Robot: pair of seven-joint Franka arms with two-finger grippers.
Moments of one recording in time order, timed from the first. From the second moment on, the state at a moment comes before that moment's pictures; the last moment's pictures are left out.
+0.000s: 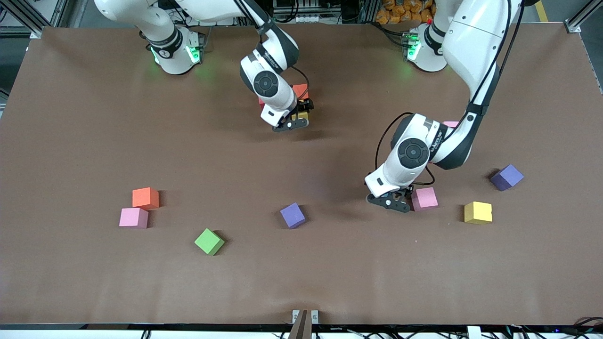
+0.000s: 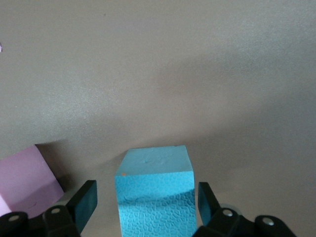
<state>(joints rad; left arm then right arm) -0.33 0.57 -0.11 -1.82 0.13 2.36 -0.20 0.79 0.47 0.17 -2.12 0.49 2.51 0.41</state>
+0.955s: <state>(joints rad) -0.33 0.57 -0.11 -1.81 0.13 2.36 -0.20 0.77 0.44 0.21 -2.10 0.49 2.52 0.58</state>
